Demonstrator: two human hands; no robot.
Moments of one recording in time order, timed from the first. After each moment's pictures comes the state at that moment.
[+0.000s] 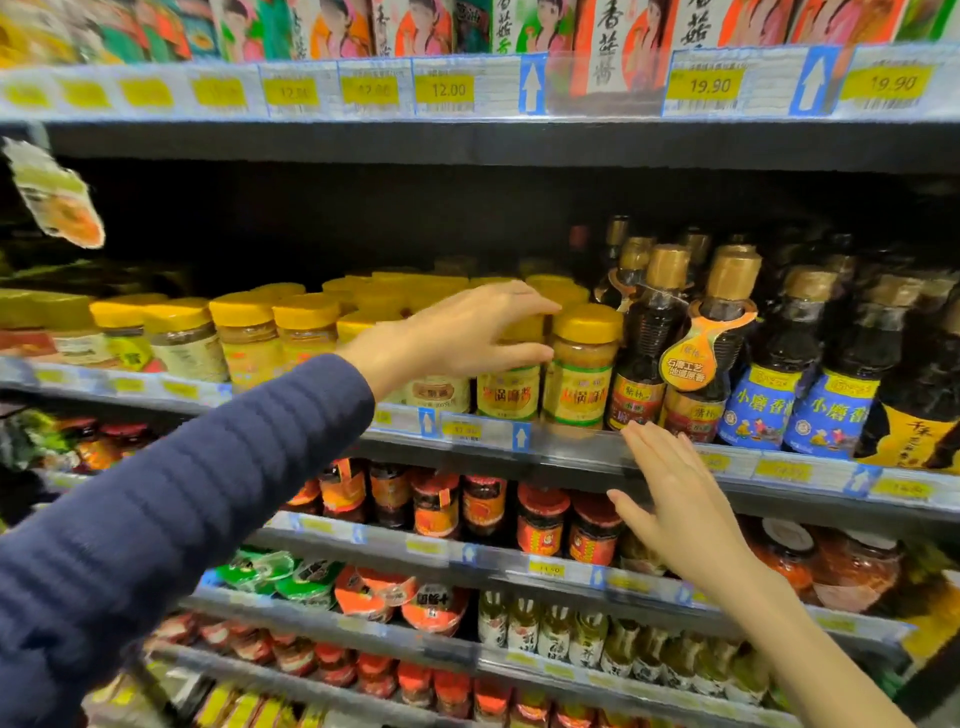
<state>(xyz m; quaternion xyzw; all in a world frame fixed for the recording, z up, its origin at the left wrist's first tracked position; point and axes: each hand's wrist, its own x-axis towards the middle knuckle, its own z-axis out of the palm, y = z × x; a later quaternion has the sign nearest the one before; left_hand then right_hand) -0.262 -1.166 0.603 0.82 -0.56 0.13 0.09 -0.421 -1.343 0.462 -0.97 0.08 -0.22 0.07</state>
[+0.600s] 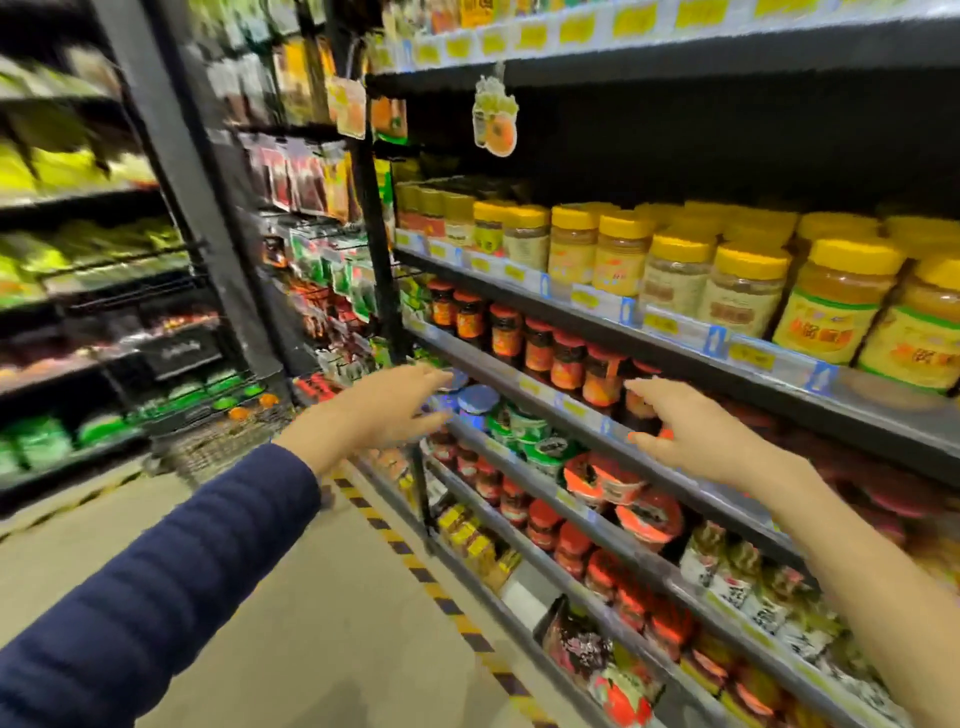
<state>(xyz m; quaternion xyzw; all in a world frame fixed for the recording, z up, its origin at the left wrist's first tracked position) -0.395 -0.852 0.493 0.99 -0.14 -0.03 -0.01 -0.375 -1.162 0.484 -0.97 -0.21 0.02 0.08</state>
